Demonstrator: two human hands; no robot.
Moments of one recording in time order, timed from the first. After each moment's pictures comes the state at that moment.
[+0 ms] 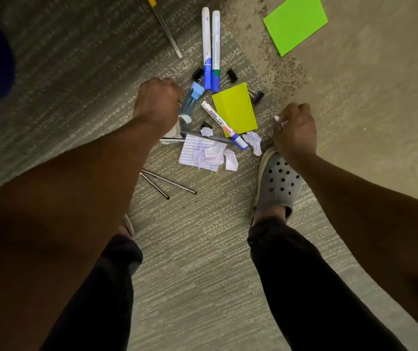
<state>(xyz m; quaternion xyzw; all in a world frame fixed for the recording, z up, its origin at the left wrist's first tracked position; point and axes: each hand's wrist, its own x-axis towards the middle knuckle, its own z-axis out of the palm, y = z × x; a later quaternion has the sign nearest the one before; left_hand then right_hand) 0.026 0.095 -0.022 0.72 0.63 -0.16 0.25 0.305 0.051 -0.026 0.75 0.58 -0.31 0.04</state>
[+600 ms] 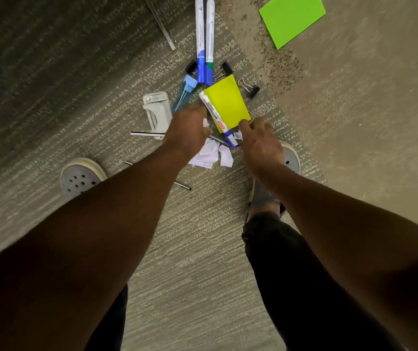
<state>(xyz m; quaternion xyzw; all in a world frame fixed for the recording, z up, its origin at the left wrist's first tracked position) 0.085 0.046 -0.022 0.62 0.67 -0.04 0.41 0.259 0.016 -0.031 0.62 0.71 -0.28 0.20</state>
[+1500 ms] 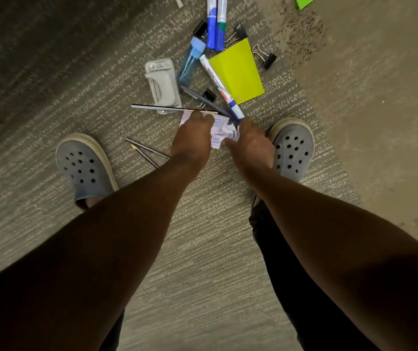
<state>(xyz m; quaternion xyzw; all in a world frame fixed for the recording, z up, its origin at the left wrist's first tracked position) 0.090 -0.020 -0.025 0.59 0.69 -0.12 0.40 0.224 -0.039 -0.042 0.72 0.57 -0.37 0.14</state>
